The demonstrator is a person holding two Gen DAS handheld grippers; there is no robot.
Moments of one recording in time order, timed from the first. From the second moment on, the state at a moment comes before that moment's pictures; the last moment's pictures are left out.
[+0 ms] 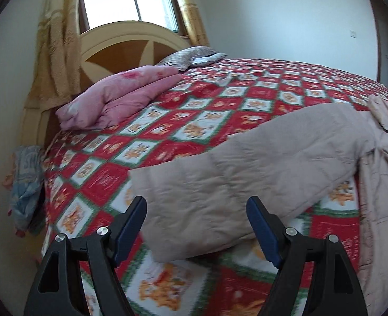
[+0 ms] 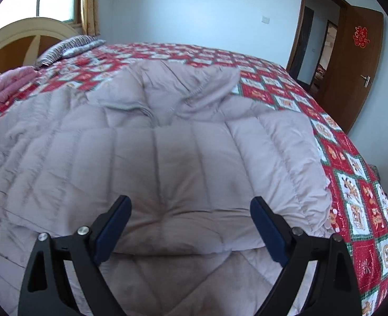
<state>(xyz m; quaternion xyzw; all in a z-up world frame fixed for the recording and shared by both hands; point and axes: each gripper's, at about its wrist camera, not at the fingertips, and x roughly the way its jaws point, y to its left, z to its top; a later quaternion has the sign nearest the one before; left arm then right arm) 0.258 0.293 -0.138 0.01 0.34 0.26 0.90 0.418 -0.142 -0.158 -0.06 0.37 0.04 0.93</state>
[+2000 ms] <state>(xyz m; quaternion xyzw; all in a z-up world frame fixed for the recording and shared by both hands) 0.332 -0.028 -0.030 0.08 0.24 -0.12 0.96 0.365 -0.192 -0.193 -0.03 0.39 0.02 0.92</state>
